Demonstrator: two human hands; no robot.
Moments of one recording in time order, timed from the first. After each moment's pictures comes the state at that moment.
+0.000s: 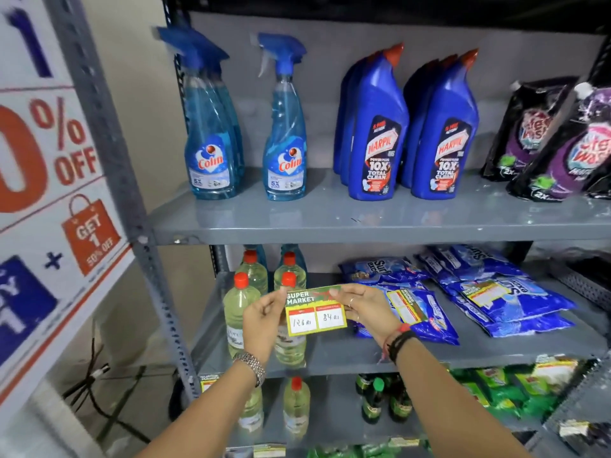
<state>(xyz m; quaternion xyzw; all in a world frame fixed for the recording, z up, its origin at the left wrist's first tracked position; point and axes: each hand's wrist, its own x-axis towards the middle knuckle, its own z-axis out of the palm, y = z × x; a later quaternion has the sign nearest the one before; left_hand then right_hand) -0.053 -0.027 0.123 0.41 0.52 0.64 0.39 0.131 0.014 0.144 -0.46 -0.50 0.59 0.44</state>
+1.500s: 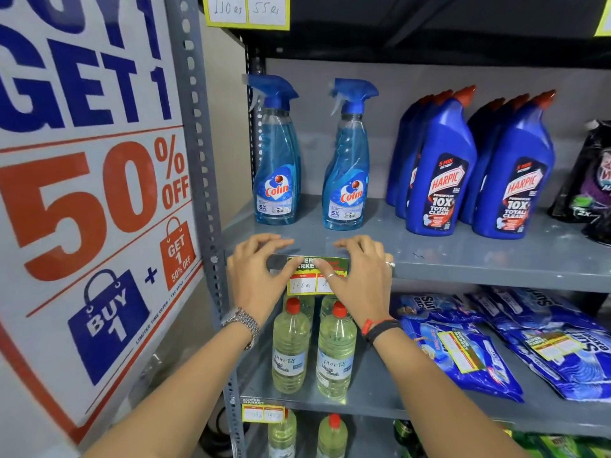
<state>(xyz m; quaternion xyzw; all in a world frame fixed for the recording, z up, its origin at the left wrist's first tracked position) -0.156 -0.015 0.231 0.57 0.62 0.53 -0.09 0.006 0.016 0.238 -0.50 -0.72 -0.04 0.47</state>
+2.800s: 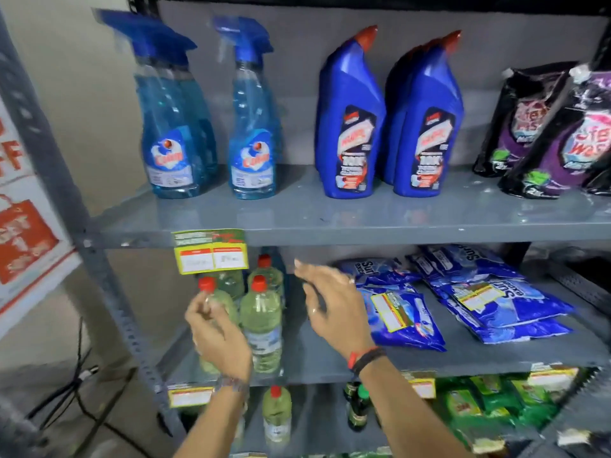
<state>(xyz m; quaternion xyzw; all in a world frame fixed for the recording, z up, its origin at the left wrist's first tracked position) -0.014 -0.010 0.108 0.25 0.57 0.78 0.08 0.144 0.013 0.154 -0.37 -0.79 0.02 0.49</state>
